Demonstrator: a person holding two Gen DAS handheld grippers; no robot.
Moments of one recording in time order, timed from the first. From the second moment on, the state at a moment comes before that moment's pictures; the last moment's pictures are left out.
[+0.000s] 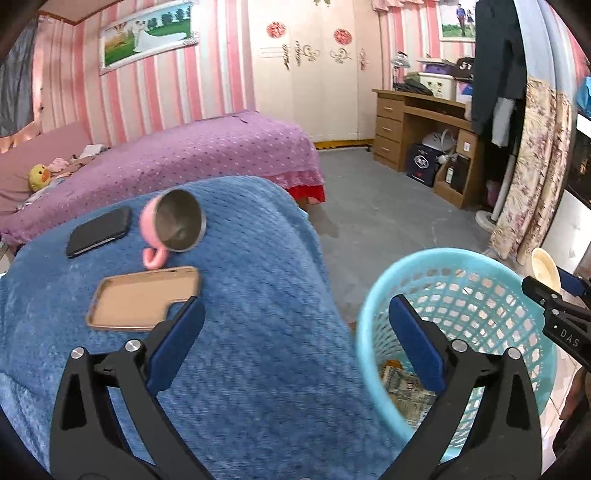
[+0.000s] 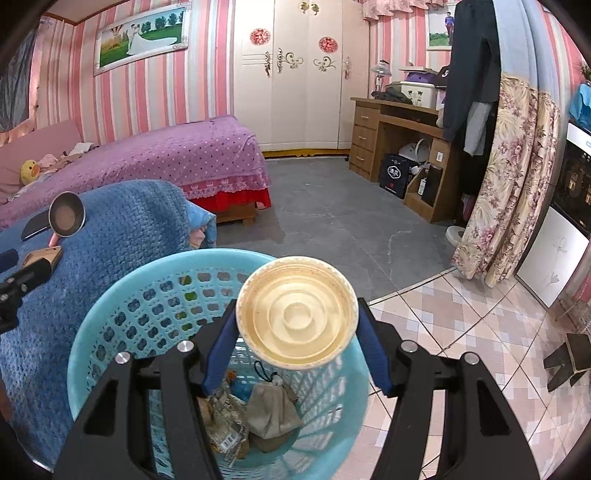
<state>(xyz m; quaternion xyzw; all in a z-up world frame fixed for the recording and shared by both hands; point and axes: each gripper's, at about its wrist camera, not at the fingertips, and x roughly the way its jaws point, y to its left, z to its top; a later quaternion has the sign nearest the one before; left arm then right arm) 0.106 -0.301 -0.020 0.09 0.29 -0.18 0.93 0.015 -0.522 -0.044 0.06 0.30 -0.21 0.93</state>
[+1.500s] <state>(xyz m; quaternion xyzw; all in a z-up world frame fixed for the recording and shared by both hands) 0.005 -0.097 0.012 0.05 0.20 -0.13 0.97 -0.055 -0.301 0.013 -0.02 0.21 -0.14 0.97</state>
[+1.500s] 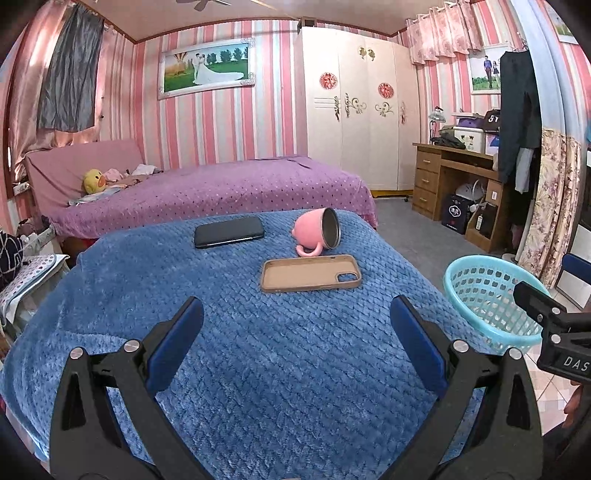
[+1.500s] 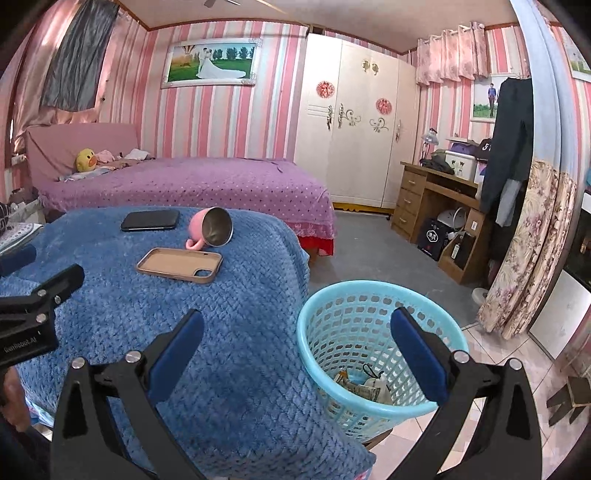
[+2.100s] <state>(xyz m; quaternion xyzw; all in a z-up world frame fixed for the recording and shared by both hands) 0.005 -0.085 0.016 0.03 0.19 -0.13 0.97 -0.051 -0.292 0.013 -0.03 0.20 -0.14 0.97</state>
